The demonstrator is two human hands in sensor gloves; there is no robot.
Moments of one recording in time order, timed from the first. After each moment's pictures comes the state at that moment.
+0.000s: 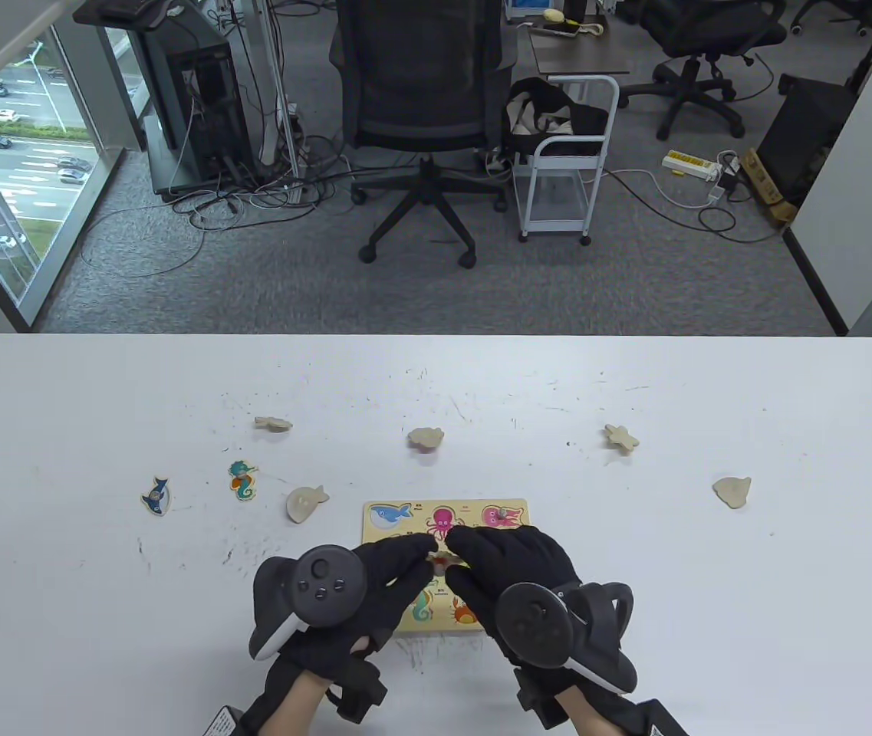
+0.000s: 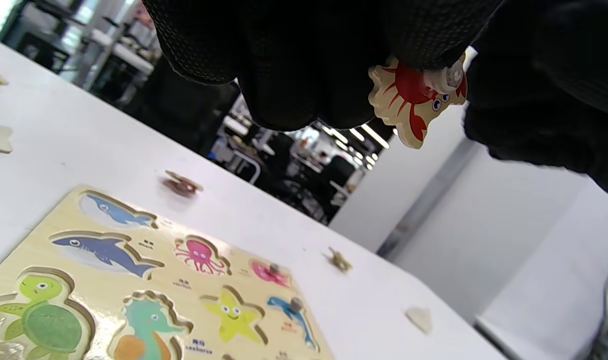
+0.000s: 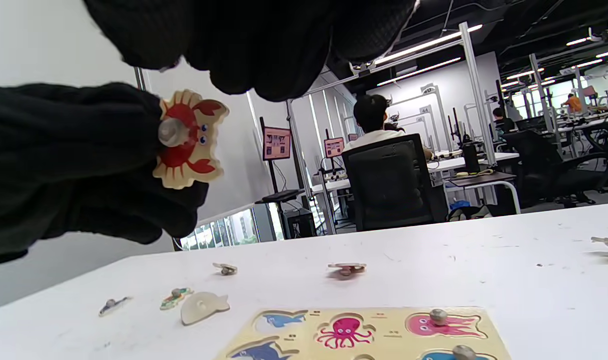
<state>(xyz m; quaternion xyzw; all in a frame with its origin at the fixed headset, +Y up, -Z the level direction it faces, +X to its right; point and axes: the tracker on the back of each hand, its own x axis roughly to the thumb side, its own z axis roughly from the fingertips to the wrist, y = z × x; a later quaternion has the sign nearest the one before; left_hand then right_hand) -0.143 -0.670 -0.281 0.02 -0.14 0.34 0.93 0.088 -0.627 -0.243 0.16 -0.12 0.97 0.17</state>
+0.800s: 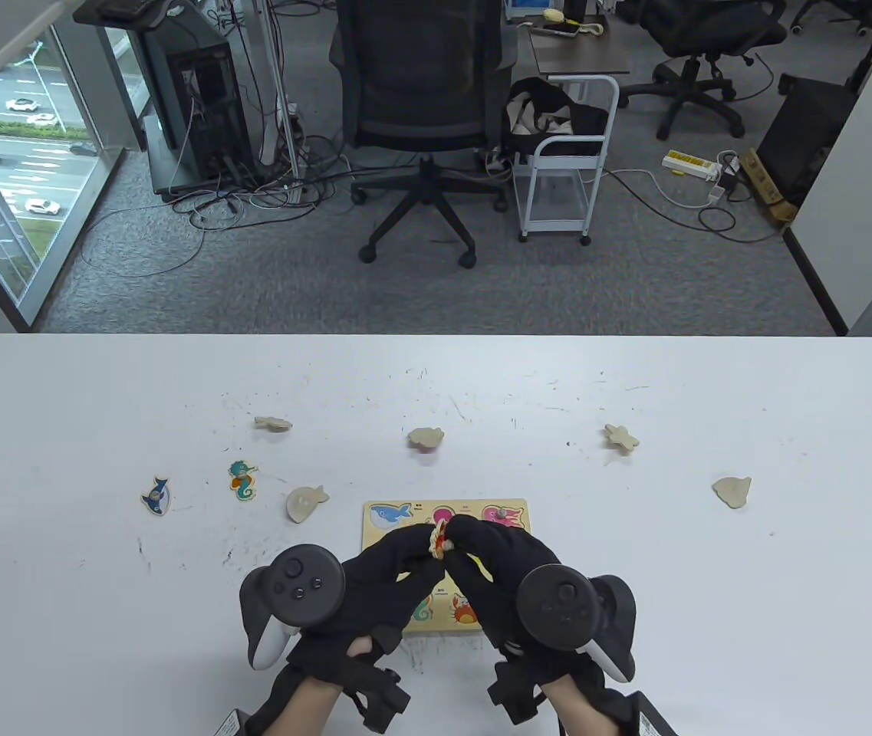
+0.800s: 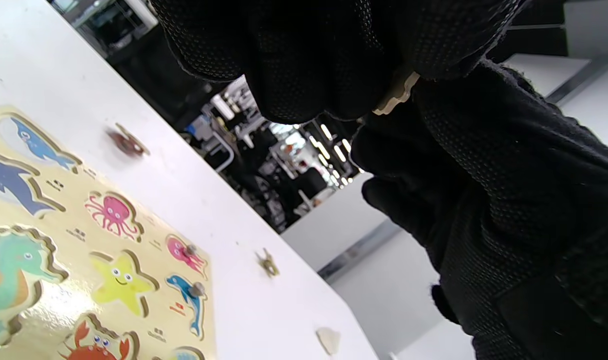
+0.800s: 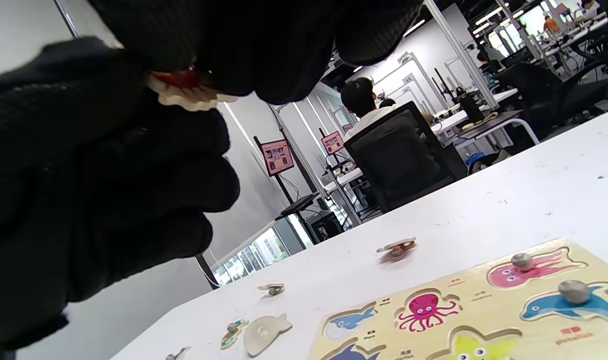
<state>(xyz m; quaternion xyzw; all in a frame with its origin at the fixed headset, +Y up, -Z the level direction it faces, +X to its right) -0.134 -0.671 -0.274 -0.01 -0.17 0.46 0.87 0.096 -0.648 -0.261 0.14 -0.09 0.93 0.33</state>
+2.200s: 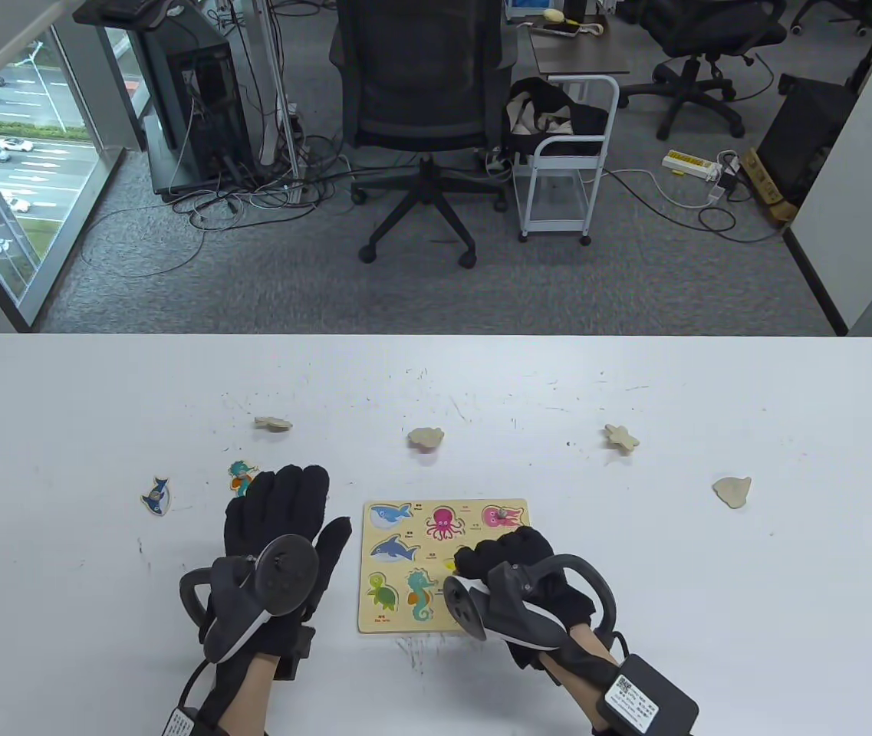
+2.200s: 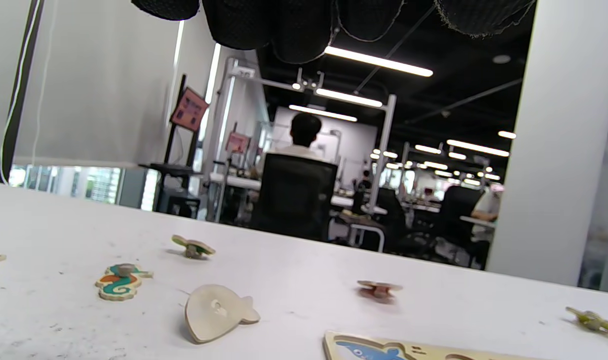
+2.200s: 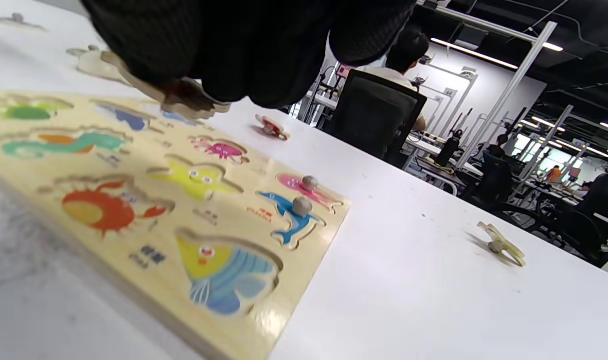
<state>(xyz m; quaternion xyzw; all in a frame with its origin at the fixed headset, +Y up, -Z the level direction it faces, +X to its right) -0.196 -0.660 -0.287 0.13 -0.01 0.10 0.99 0.060 -0.719 -0.292 0.18 0.00 0.97 -0.18</state>
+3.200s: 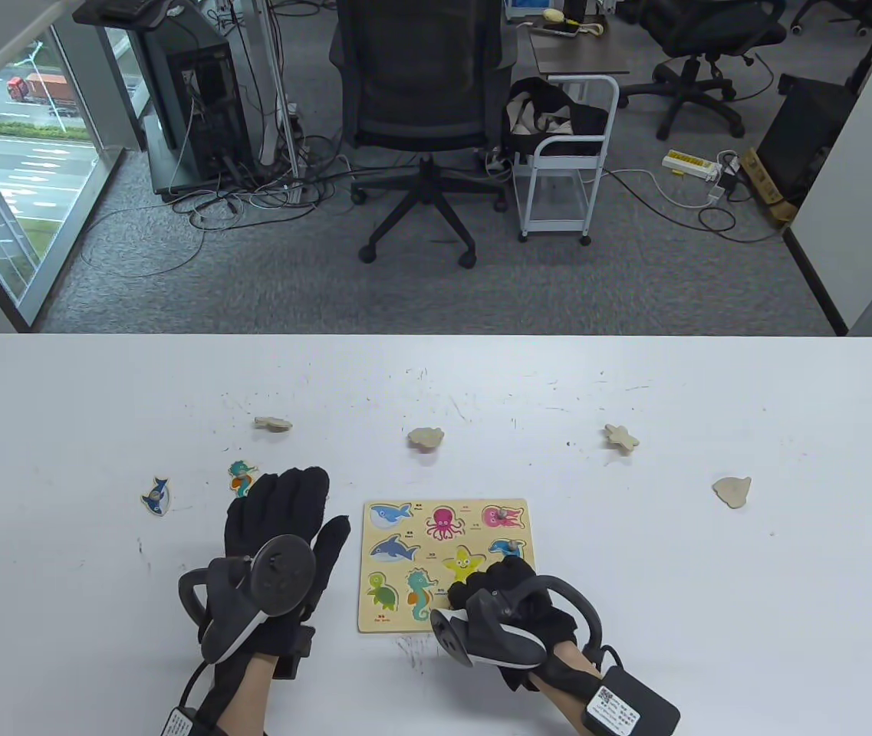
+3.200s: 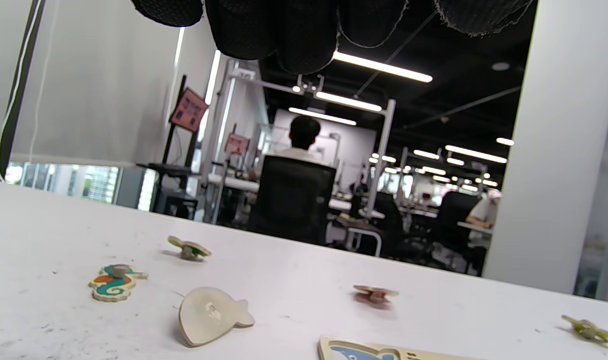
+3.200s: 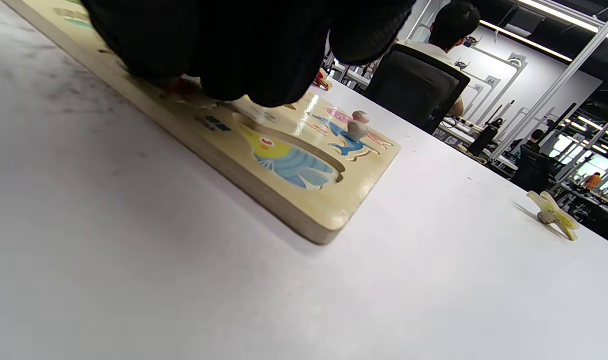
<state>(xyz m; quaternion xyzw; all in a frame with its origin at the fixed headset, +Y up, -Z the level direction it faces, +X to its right) -0.197 -0.659 -0.287 0.13 -0.01 0.11 0.99 0.050 -0.762 -0.287 0.21 0.03 0.95 -0.22</state>
